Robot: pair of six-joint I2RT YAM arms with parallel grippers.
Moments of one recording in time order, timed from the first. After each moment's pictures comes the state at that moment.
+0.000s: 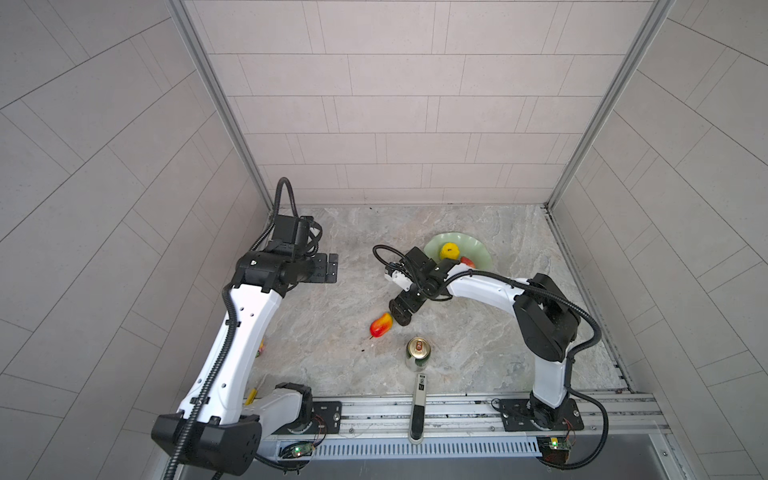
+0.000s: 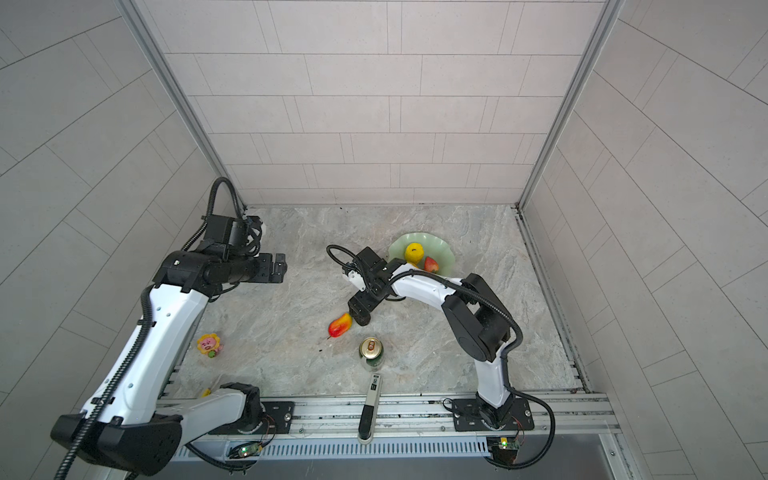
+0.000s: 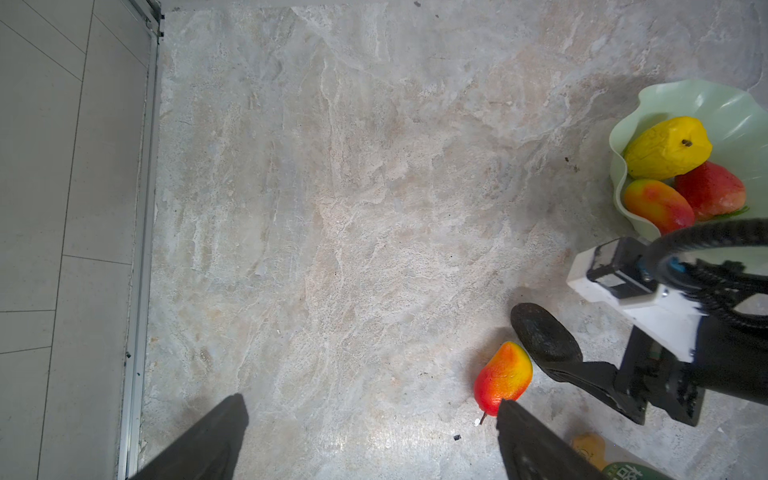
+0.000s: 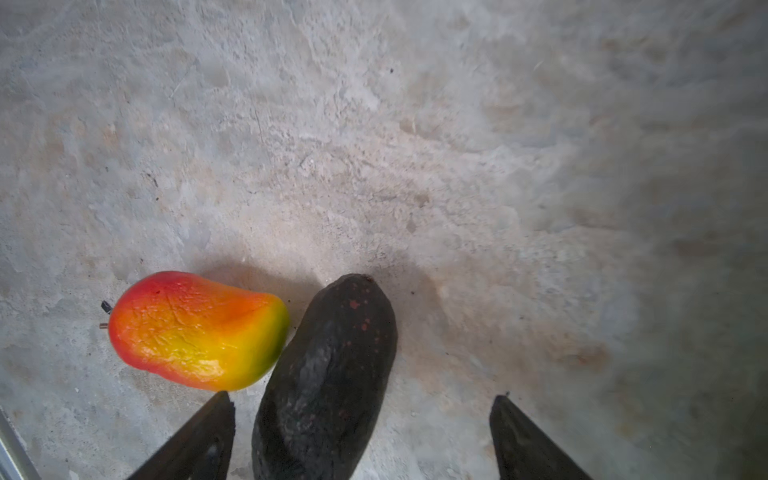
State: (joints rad) left arm -0.16 1.16 1.37 -1.14 -0.05 -0.11; right arm 0.74 1.93 1.37 -0.57 -0.21 -0.05
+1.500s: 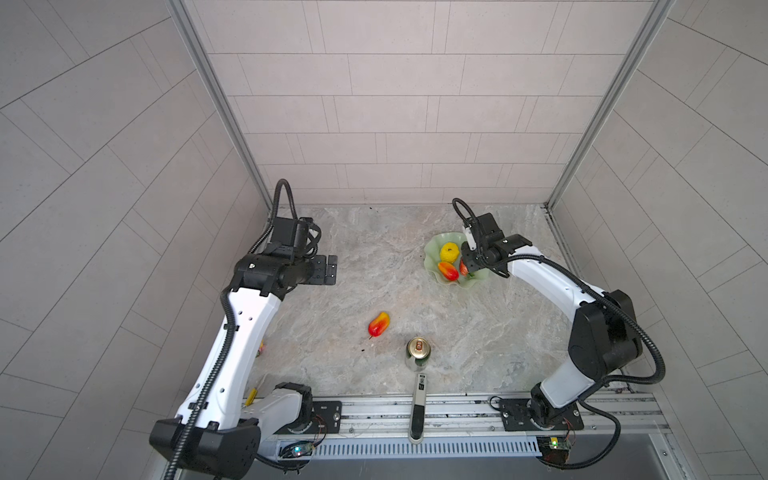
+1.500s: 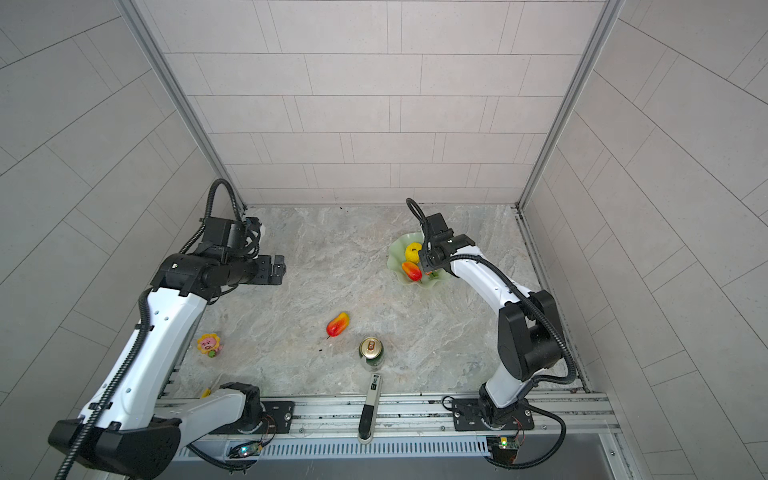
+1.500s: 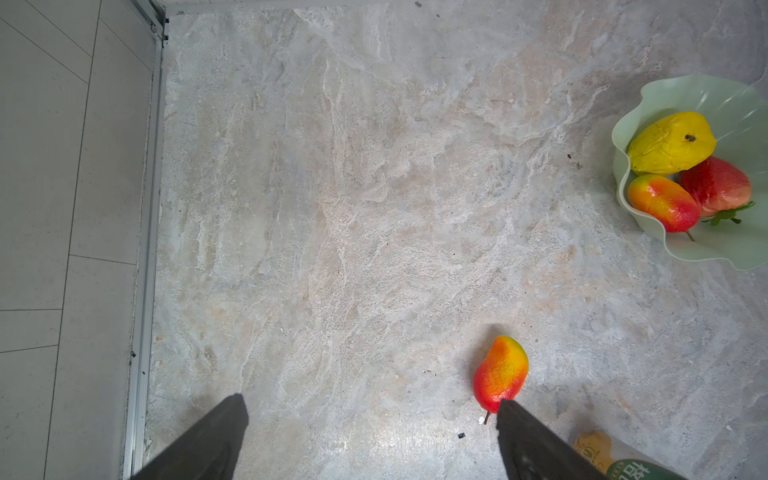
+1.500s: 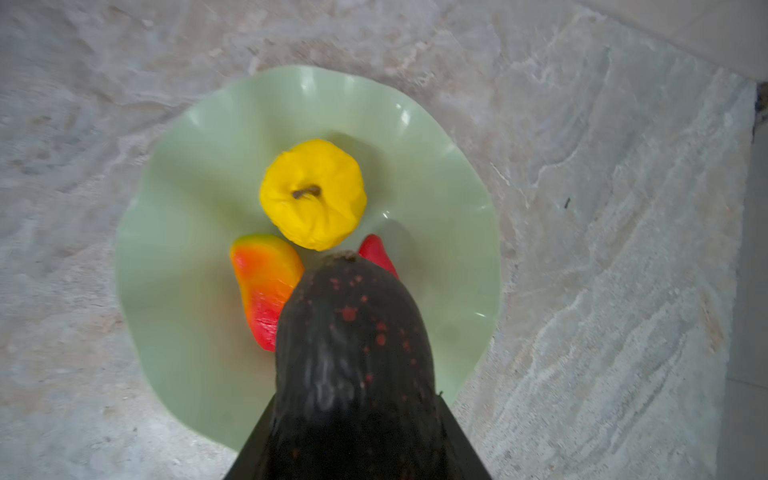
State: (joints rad) left arm -0.16 1.14 1.36 -1.14 -0.05 -0.10; right arm 0.32 1.63 1.28 -0.67 0.21 0.03
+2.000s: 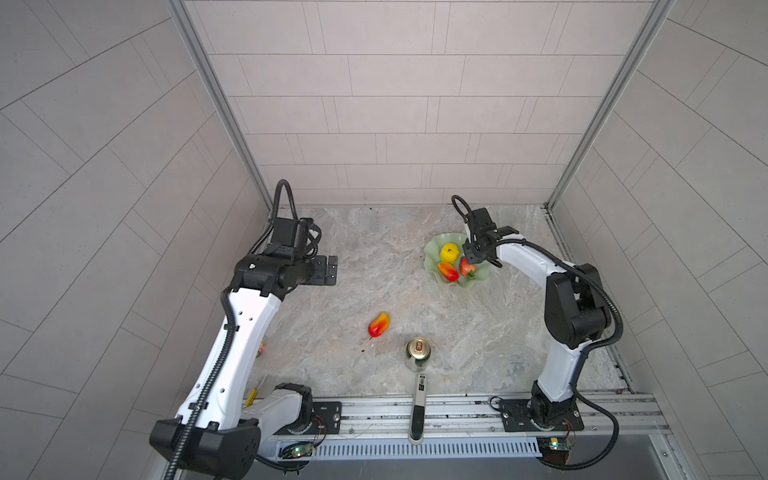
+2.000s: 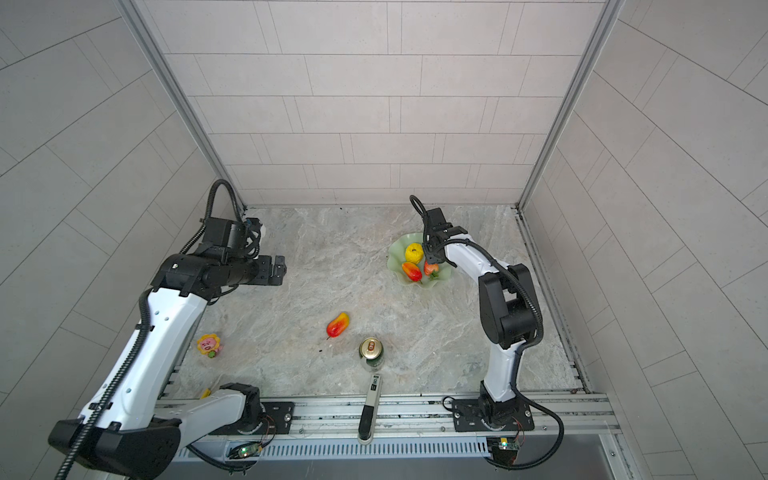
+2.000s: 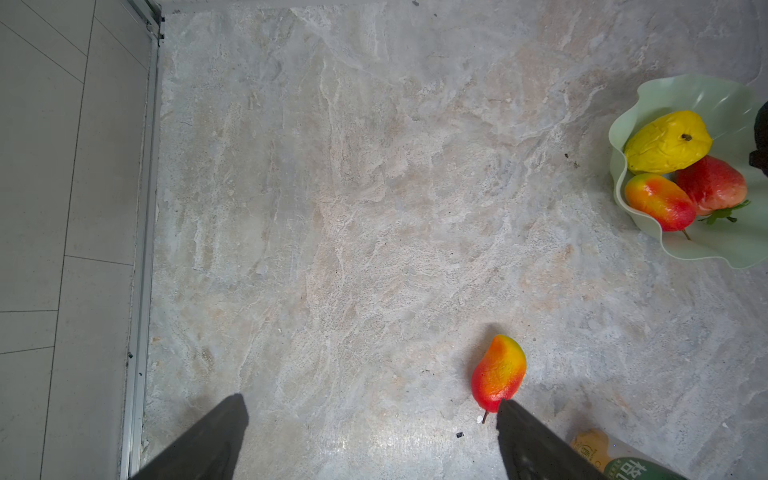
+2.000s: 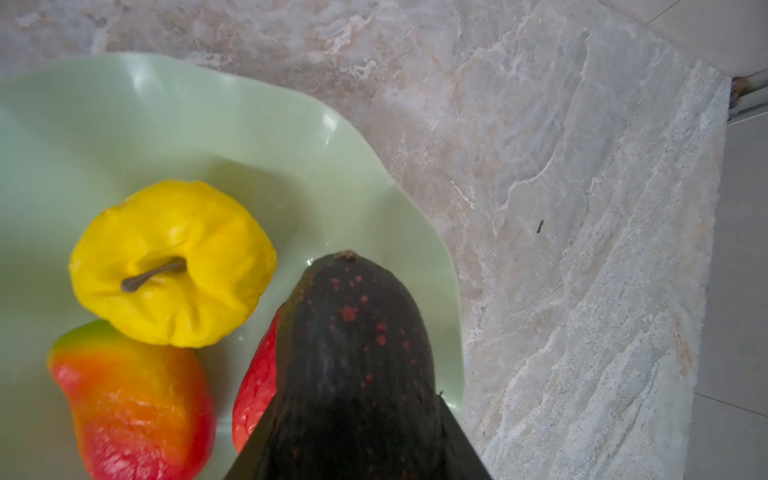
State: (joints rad) left arm -0.16 1.15 1.36 -1.14 -0.05 -0.10; right arm 0.25 1.89 1.46 -0.62 0.28 -0.04
